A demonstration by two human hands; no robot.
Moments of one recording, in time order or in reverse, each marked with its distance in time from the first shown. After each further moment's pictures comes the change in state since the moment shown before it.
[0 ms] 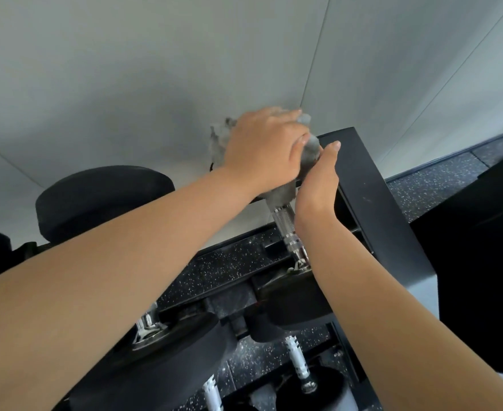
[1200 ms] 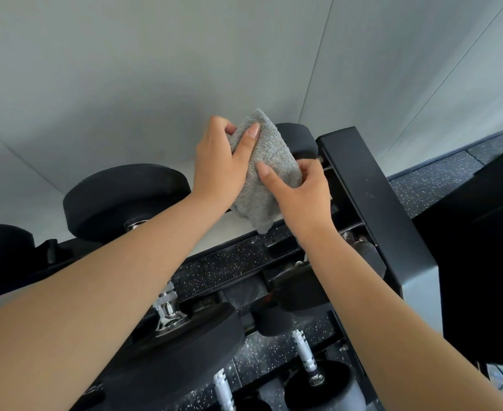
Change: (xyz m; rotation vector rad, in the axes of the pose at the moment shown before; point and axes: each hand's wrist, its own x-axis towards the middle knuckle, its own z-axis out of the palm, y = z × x) left_hand -0.048 -0.025 -0.023 -0.422 0.153 -0.659; right_hand -0.043 0.008 -0.002 -0.296 -0.201 -0.241
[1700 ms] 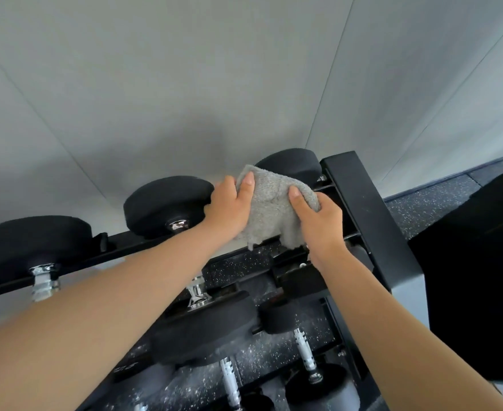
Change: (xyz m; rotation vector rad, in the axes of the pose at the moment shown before) left_hand -0.047 0.015 -0.048 0.040 -0.255 -0.286; right_hand -0.035 -0.015 -0.014 0.110 0.019 0.107
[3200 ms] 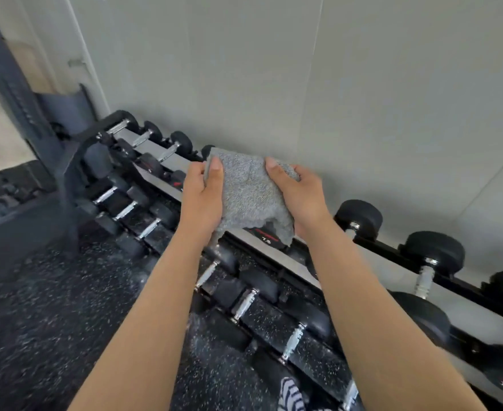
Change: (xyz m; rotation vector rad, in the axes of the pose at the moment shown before) left_hand -0.585 -0.146 -0.488 -0.209 1.309 -0.169; right_hand -0.615 -0.154 0.340 0.129 -1.215 -0.144
